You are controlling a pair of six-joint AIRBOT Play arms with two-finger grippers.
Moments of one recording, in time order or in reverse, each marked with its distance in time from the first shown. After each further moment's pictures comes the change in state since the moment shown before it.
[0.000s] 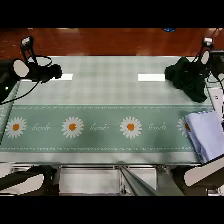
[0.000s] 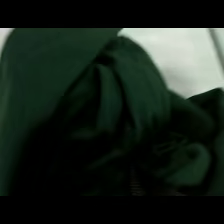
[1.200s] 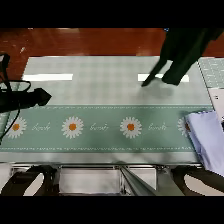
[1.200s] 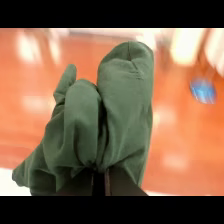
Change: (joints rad) left arm 0.051 0.602 -0.350 -0.098 -0.284 0.122; right arm 0.265 0.614 0.312 0.251 0.079 -0.314
